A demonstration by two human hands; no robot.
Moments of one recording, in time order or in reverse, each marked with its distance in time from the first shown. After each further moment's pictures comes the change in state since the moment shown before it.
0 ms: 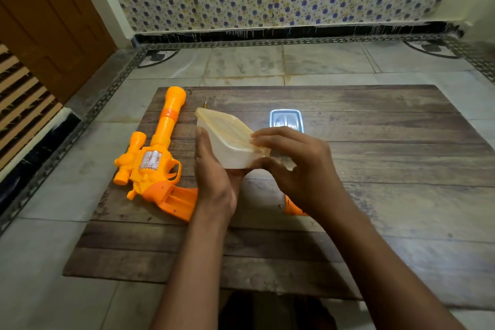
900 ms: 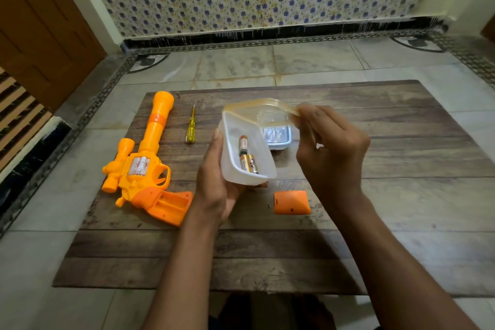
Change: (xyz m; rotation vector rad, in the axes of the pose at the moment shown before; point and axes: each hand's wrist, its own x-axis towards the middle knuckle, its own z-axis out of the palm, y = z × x) left_hand -0.013 -0.001 0.002 0.196 -0.304 -0.146; right_hand 0.004 0.014 -0.033 -0.398 0.441 0.024
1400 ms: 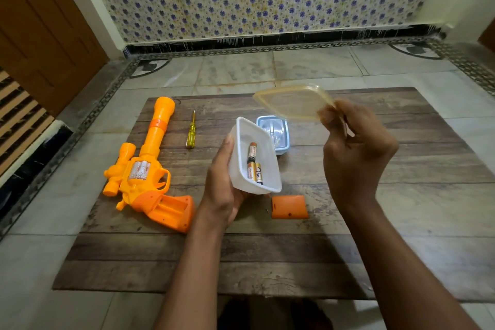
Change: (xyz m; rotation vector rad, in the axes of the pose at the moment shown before) left_hand 0.002 -0.006 0.011 0.055 -0.026 -0.015; right_hand 0.006 0.019 -0.014 0.016 0.159 0.168
